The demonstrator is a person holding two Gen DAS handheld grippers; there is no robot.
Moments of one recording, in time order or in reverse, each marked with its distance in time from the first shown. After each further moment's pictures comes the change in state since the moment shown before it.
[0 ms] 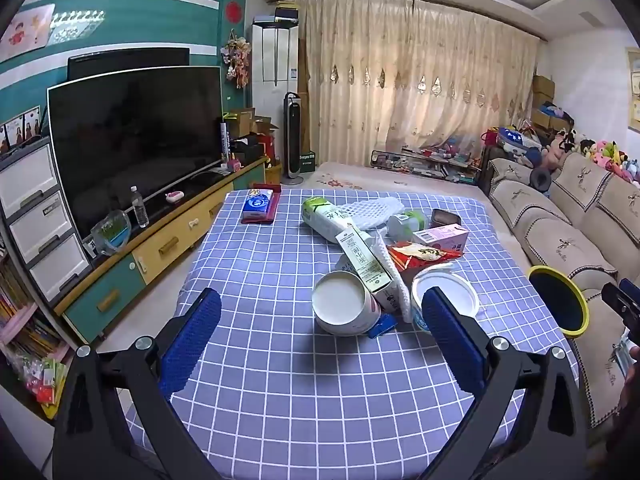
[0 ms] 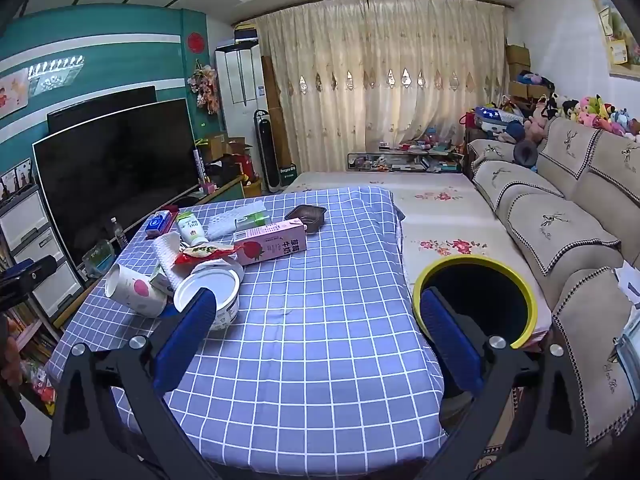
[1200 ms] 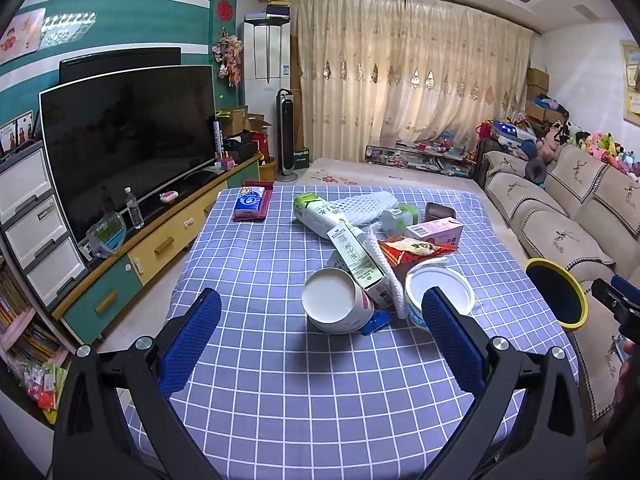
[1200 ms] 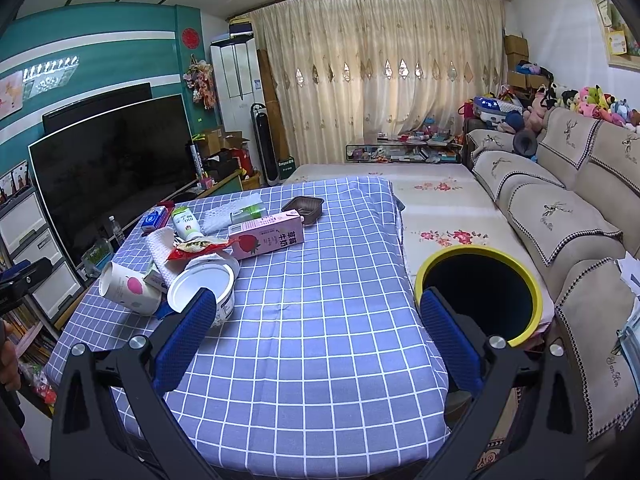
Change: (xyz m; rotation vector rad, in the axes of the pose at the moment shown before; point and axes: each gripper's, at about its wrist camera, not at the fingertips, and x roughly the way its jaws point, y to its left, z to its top) left arm 0.003 -0.007 0.002 0.025 0.024 -0.017; right arm 0.016 -0.005 -0.007 0.013 0.025 0.001
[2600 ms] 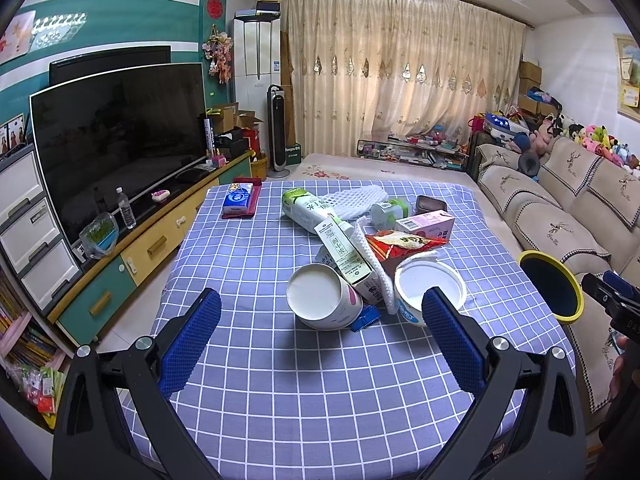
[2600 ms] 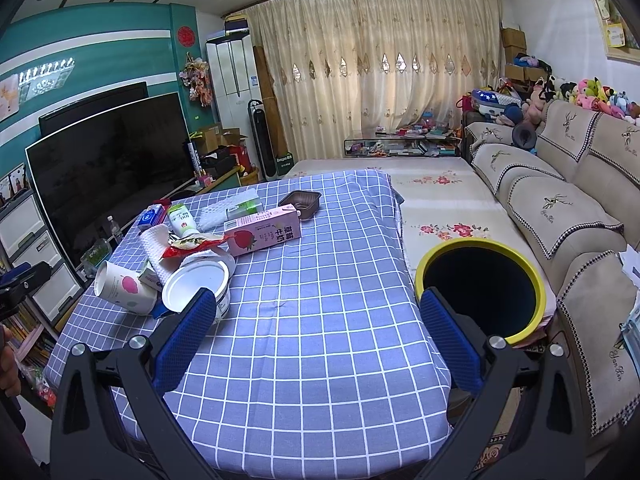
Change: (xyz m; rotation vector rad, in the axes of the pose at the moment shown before) left arm 0.007 -0.010 -0.003 0.020 0.016 -0.021; right arm 0.001 -0.005 0.001 0.014 0.014 0.000
